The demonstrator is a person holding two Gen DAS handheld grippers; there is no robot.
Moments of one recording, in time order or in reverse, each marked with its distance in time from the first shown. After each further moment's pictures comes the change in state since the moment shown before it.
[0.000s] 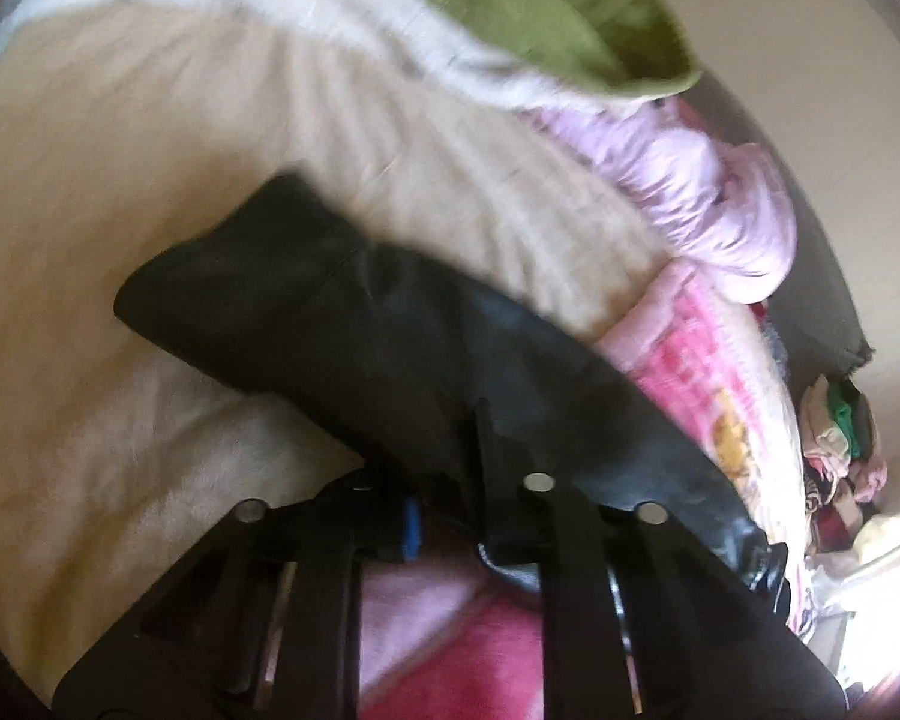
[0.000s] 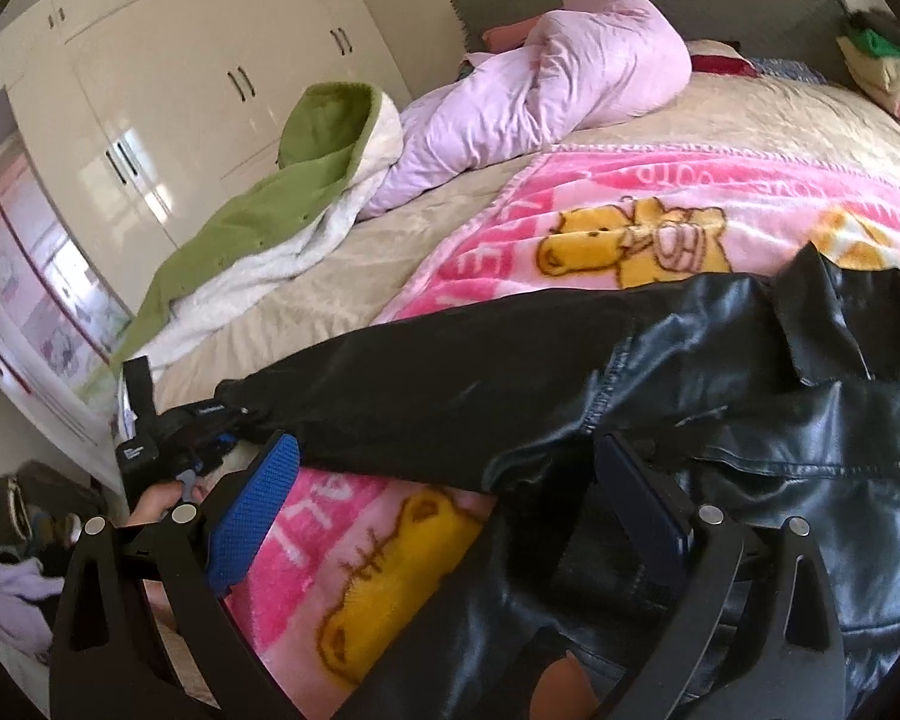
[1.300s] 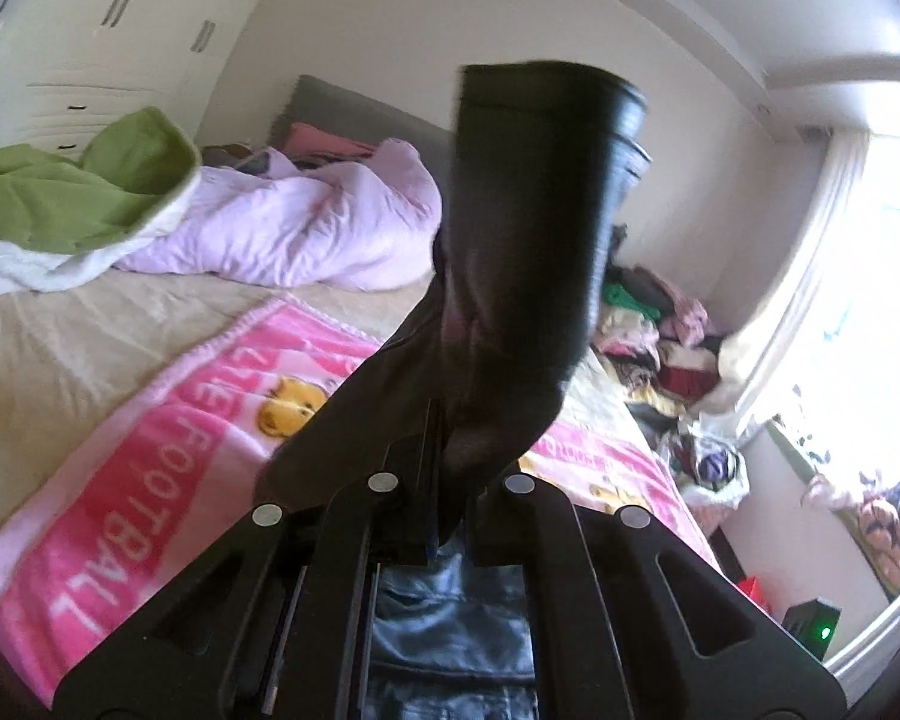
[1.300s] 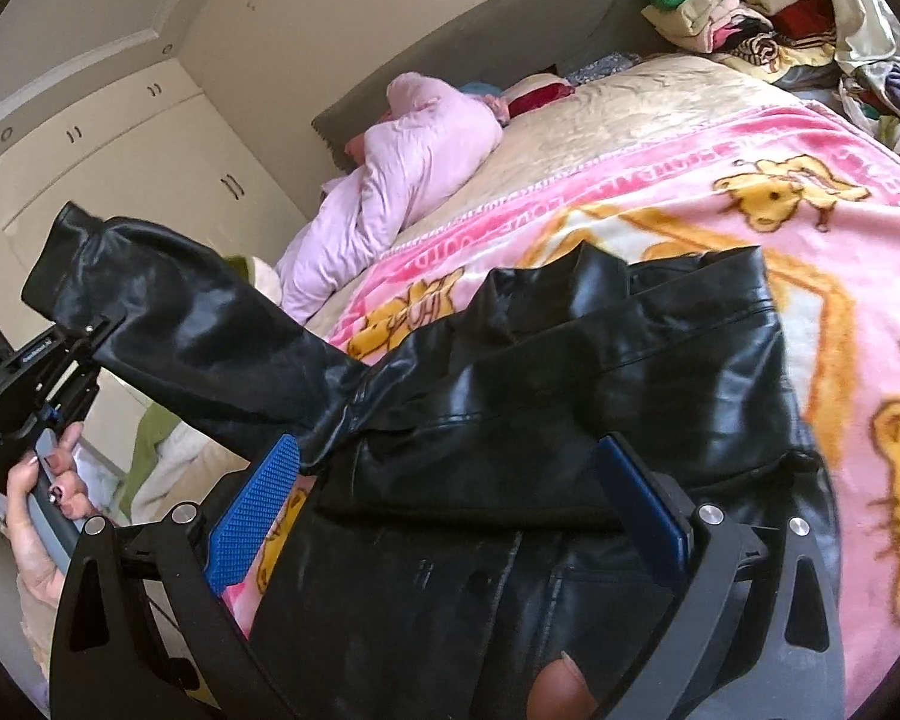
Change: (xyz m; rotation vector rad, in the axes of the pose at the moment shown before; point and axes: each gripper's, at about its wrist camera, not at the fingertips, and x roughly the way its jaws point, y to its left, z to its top) left arm -0.181 -0.294 -0.137 0.515 -0.139 -0.499; right arm -0.236 -0.161 -0.072 0.299 -0.250 -0.105
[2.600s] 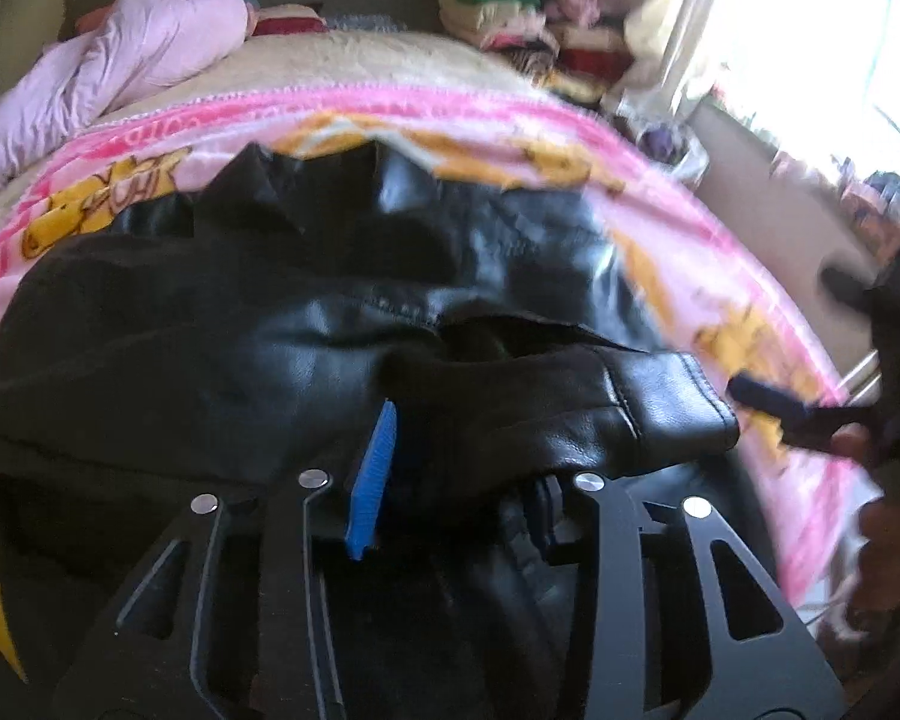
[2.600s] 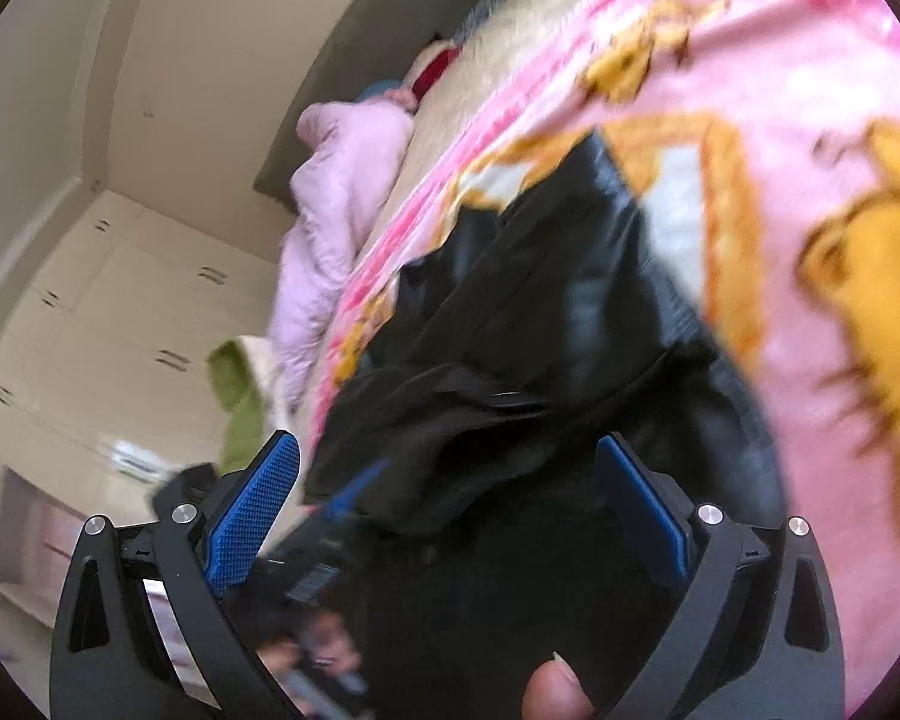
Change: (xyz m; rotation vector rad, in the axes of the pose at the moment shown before) left arm 0.132 -0.091 -0.216 0.438 0.601 -0.130; right arm -0.002 -0.113 -0.025 0.454 0.086 0.143
